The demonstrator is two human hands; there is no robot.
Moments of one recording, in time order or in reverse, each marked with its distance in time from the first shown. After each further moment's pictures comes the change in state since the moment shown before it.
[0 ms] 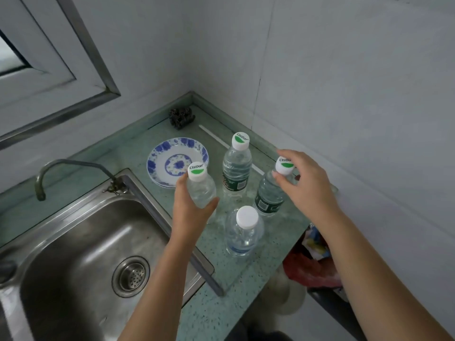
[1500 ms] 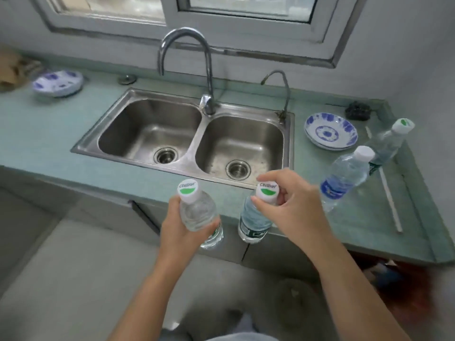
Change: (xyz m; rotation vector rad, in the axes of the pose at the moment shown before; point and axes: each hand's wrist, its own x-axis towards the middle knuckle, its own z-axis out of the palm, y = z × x) left_hand -0.385 -0.014 -0.045 -0.167 0.865 -0.388; right_hand -0.209 -0.099 -0.018 0.419 -0.729 -0.719
